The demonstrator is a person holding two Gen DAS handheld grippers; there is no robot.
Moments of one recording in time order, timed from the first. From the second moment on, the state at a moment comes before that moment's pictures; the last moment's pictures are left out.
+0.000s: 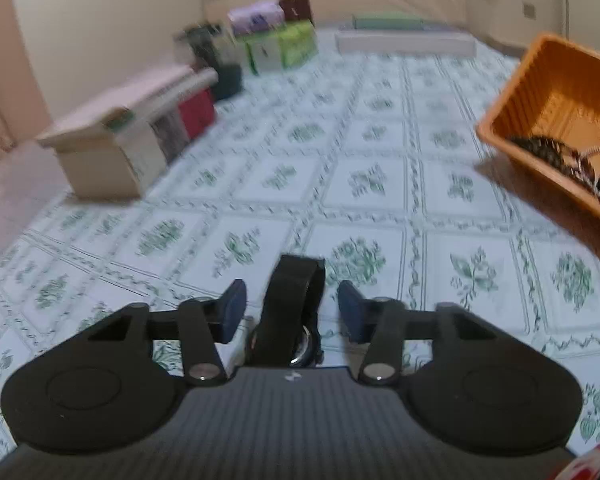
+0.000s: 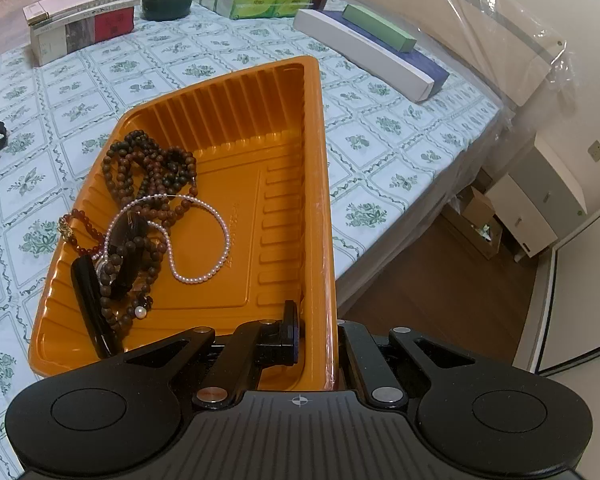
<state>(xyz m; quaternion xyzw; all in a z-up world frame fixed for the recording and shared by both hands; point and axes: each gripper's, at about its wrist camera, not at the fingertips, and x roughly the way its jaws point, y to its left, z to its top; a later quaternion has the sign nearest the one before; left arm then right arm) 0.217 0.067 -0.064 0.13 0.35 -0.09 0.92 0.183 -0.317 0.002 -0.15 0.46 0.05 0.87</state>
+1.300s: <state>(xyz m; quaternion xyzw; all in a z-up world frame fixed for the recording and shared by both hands) 0.197 -0.057 0.022 0.09 0.30 -0.25 0.91 0.183 -0.316 0.002 -0.15 0.45 0.06 0.88</state>
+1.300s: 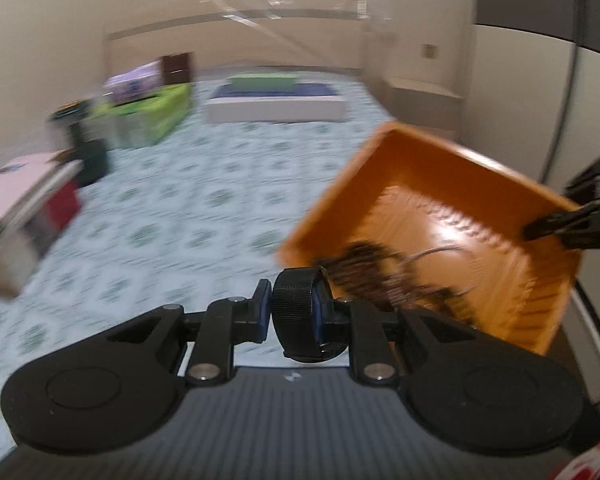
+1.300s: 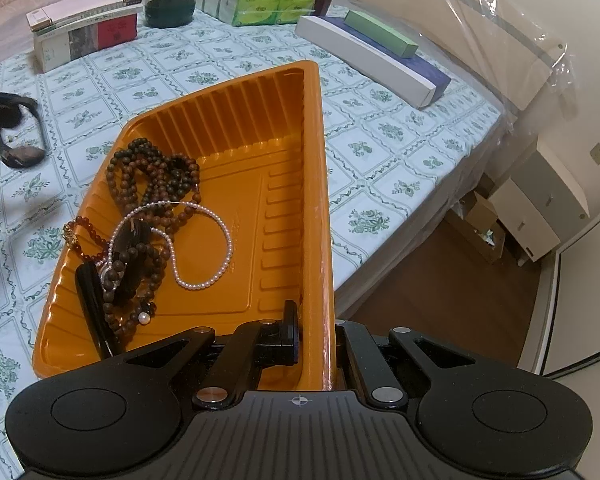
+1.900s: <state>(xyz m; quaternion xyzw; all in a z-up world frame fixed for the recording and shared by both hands) 0.204 -0.179 0.013 0.10 0.29 -0.35 0.88 0.183 -0.317 0.002 -0.14 0.45 0.06 0.88</state>
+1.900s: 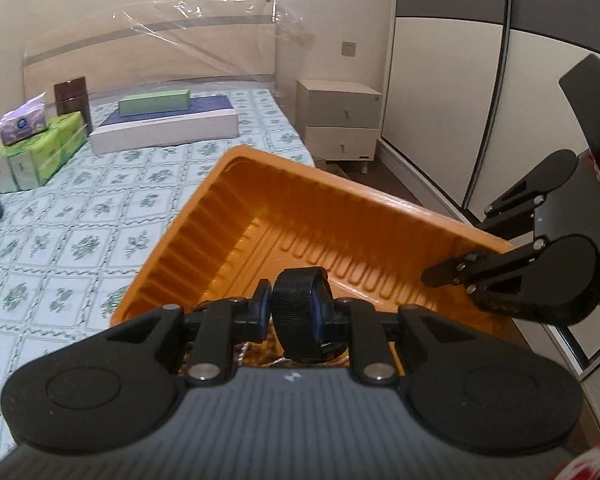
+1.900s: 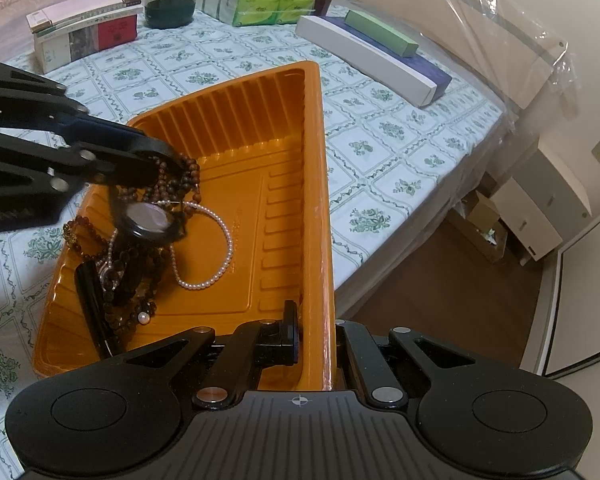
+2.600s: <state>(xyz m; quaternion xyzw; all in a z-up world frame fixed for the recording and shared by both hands) 0.203 -0.134 0.012 0.09 0.28 -0.30 0.91 0.183 -0.319 0.002 -0.14 0.45 0.06 0.88</state>
